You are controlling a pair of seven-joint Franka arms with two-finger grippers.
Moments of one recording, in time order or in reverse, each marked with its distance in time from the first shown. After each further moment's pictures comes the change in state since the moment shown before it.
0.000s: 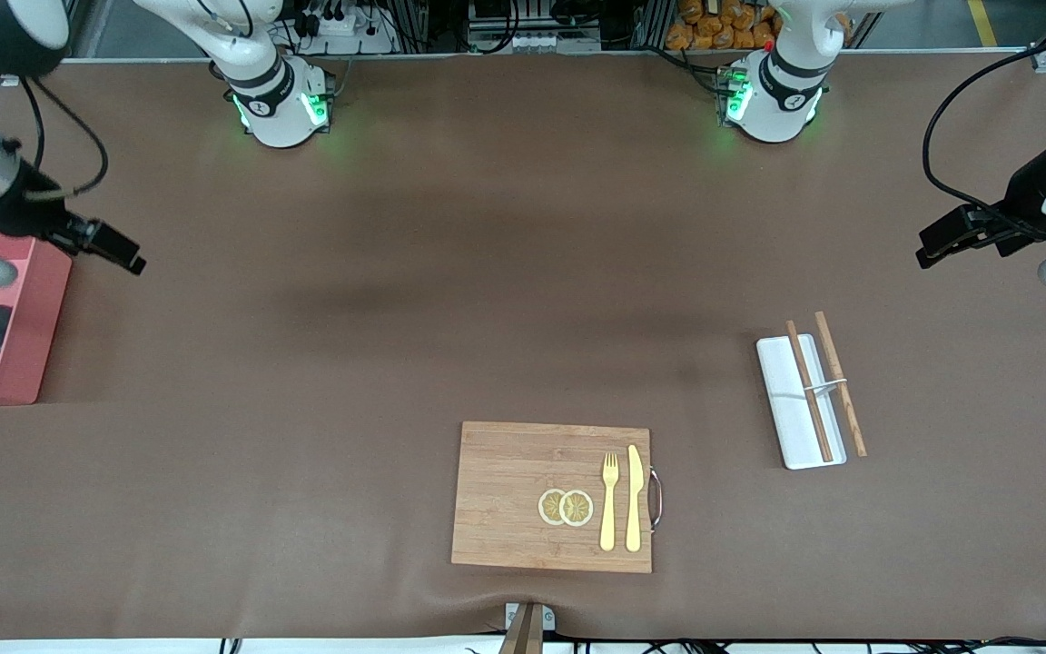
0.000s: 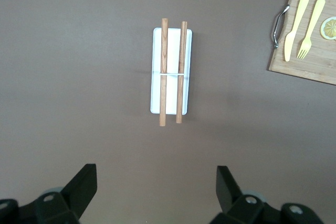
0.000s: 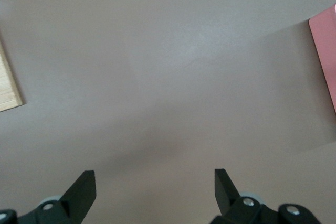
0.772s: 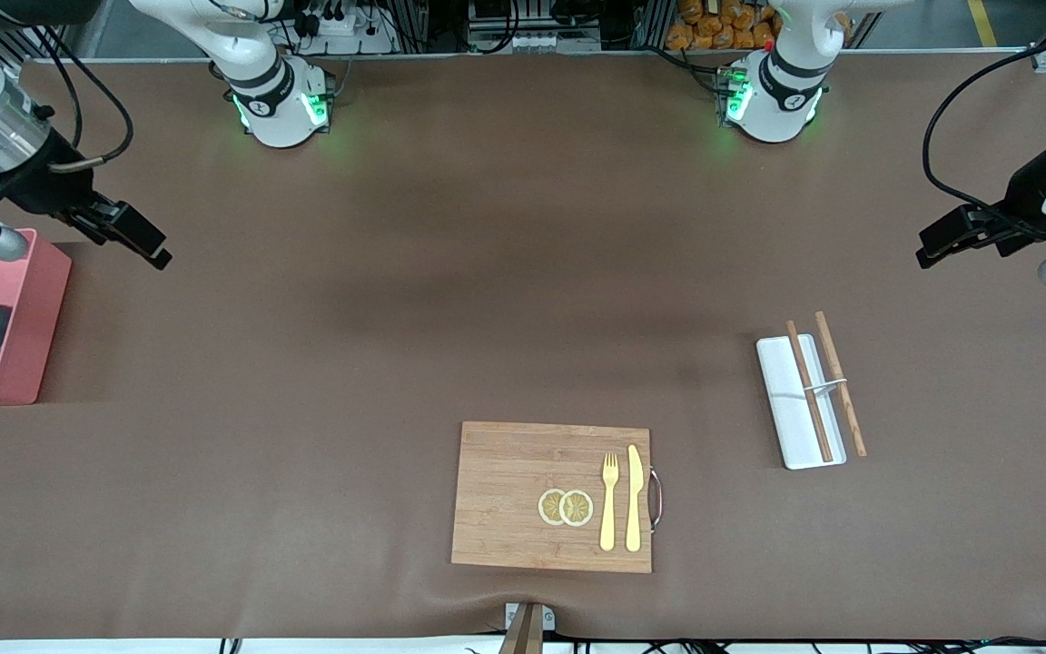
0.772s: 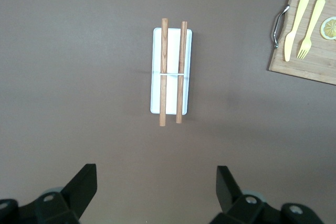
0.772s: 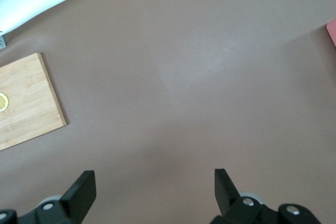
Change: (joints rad) left arm 0.000 0.000 0.000 0.000 0.000 0.000 0.000; right arm 0.113 0.067 -0.002 0.136 -0.021 0.018 0.198
